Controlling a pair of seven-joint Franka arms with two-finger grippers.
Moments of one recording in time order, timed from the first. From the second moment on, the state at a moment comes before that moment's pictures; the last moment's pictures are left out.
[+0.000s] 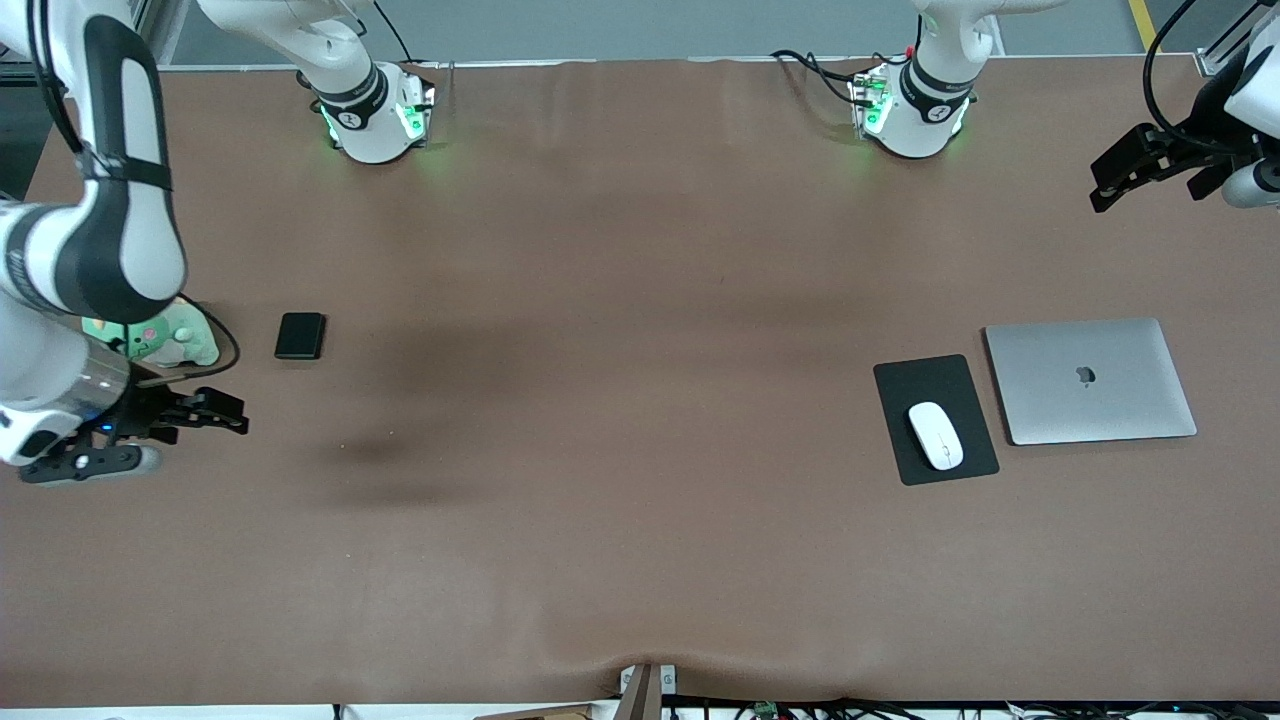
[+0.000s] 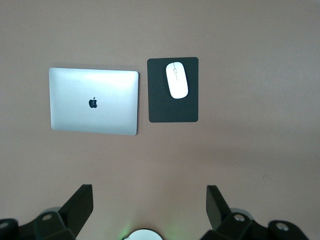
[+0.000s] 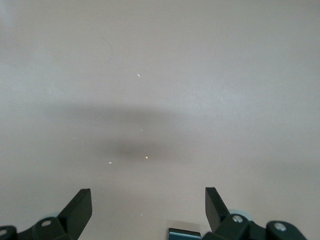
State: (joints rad) left arm 0.04 -0.11 -0.15 -1.56 0.03 1.44 -0.19; right arm 0.26 0.36 -0.36 -1.55 0.21 1.94 -0.28
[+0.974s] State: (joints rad) left arm 0.04 -0.11 -0.16 -1.56 0.03 1.43 -0.19; right arm 0.08 0.29 -0.28 -1.18 0.16 1.42 -0.28
